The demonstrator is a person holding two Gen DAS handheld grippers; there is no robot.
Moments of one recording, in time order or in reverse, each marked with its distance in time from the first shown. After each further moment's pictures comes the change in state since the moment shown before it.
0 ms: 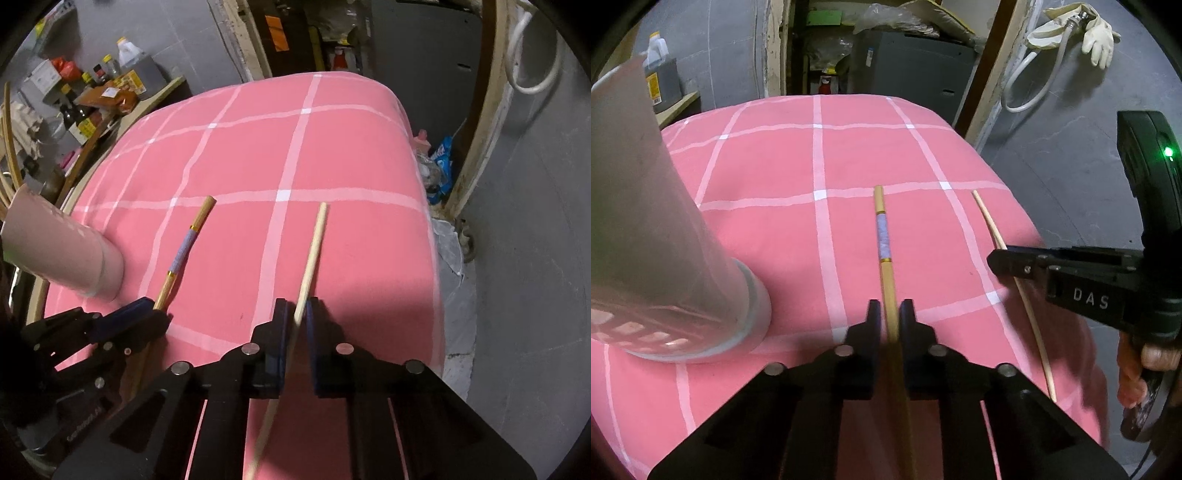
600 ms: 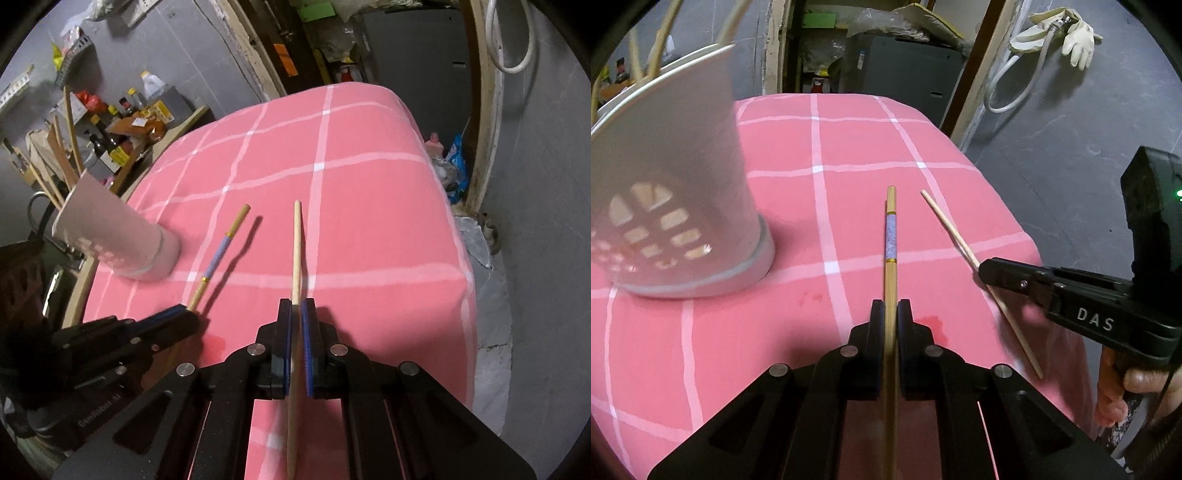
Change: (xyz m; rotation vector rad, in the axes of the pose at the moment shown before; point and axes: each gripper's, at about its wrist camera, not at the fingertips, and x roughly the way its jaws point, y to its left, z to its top) left arm -0.026 -0.003 -0.029 -0.003 -0.017 -0.046; right arm -0.028 0.012 -0.055 0.067 -0.101 0.123
